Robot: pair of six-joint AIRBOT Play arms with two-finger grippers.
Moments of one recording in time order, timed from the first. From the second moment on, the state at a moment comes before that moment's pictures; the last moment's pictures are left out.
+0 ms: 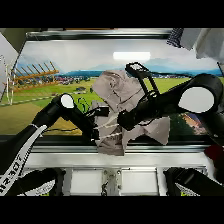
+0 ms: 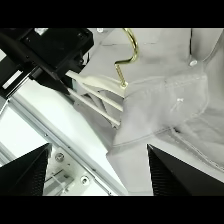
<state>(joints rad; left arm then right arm) -0.40 -1.30 0.95 0.91 -1.47 -0.35 0.62 -1.07 1.43 -1.21 1.46 1.68</state>
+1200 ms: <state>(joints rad) -0.40 -1.30 0.95 0.91 -1.47 -0.35 -0.28 -1.06 1.17 -0.63 1.69 0.55</state>
